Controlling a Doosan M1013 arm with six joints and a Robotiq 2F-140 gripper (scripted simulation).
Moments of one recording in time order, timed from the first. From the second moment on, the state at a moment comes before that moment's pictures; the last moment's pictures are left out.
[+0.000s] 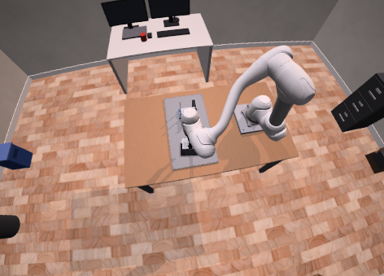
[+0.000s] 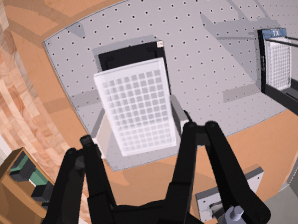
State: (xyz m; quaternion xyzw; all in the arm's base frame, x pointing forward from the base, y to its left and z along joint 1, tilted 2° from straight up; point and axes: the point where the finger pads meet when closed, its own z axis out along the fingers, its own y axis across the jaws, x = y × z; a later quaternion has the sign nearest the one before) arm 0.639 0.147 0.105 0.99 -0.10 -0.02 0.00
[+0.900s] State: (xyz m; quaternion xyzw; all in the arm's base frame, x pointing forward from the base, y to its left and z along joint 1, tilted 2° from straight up) arm 0.638 0.147 0.066 0.99 -0.10 -0.02 0.00
